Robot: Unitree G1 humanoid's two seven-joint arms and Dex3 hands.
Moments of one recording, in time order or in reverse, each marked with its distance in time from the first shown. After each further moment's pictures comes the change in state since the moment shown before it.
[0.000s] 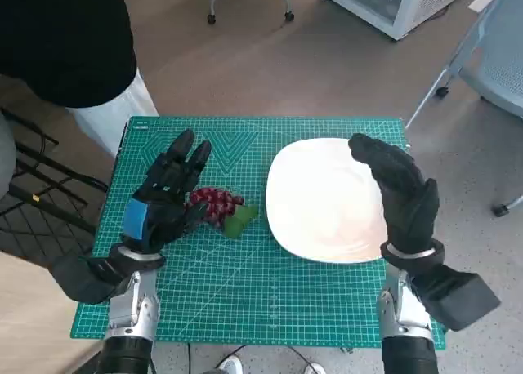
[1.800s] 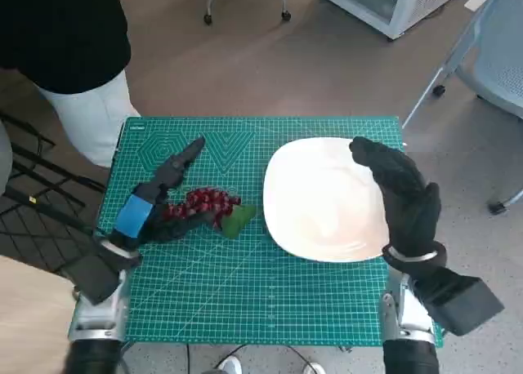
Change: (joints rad) left arm 0.042 0.228 -0.068 -0.180 0.451 0.060 0.191; right arm 0.021 -0.003 -0.005 -0.028 0.002 0.010 0.010
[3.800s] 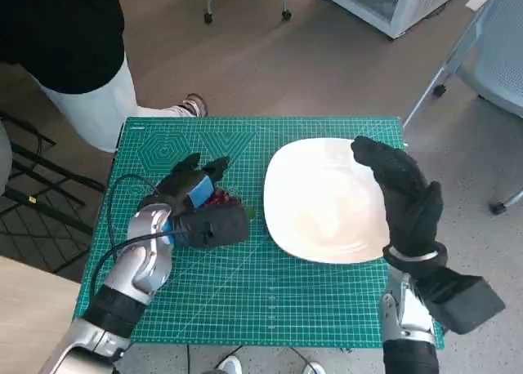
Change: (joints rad) left arm -0.316 0.054 -0.498 0.136 0.692 0.798 0.079; right arm 0.000 0.005 -0.008 -0.001 0.005 0.013 0.001
